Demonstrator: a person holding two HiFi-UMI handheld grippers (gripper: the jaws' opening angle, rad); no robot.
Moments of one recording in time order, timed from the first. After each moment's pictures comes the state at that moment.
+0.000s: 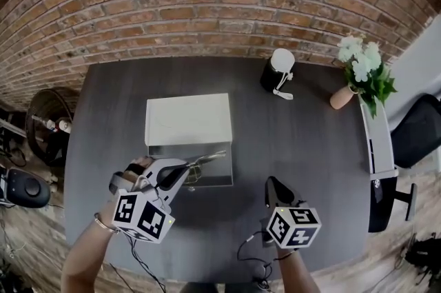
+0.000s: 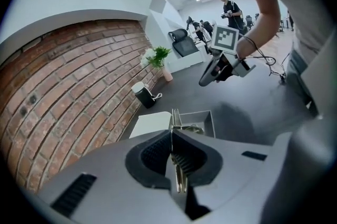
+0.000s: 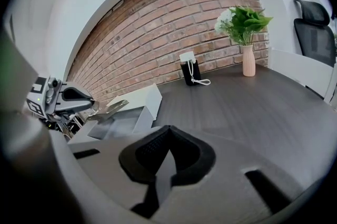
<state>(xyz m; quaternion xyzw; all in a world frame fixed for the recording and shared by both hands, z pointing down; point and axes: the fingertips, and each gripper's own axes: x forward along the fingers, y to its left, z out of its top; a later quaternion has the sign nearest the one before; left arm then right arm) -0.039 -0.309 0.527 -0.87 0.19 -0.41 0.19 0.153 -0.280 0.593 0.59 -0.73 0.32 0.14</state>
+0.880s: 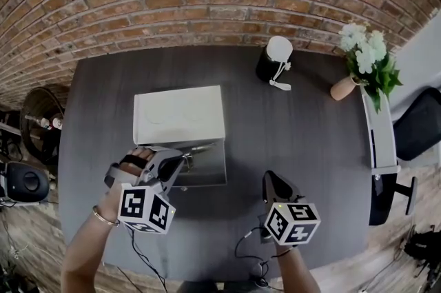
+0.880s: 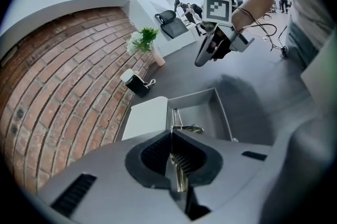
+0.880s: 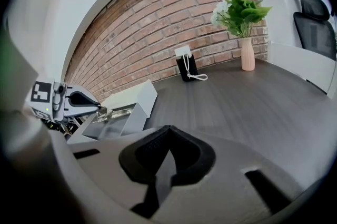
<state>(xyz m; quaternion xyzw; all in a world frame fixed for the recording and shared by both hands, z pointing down) -0.036 -0.335 0.579 -0.83 0.17 -0.49 0.23 0.163 -0.290 0.613 0.59 -0.72 0.34 0.14</state>
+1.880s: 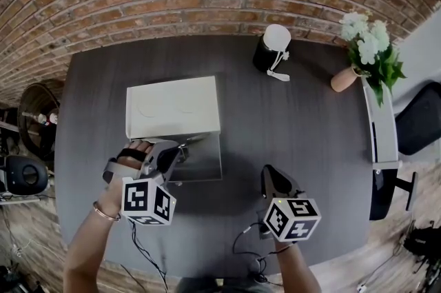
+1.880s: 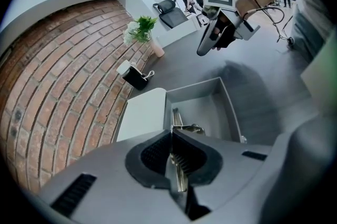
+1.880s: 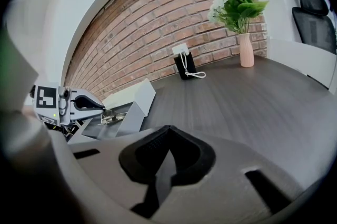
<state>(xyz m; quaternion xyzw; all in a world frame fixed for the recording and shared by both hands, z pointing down) -0.033 -0.345 0.603 -0.80 0.18 -0.52 0.23 0.169 -0.290 0.622 0.58 -0.72 0.35 0.14</state>
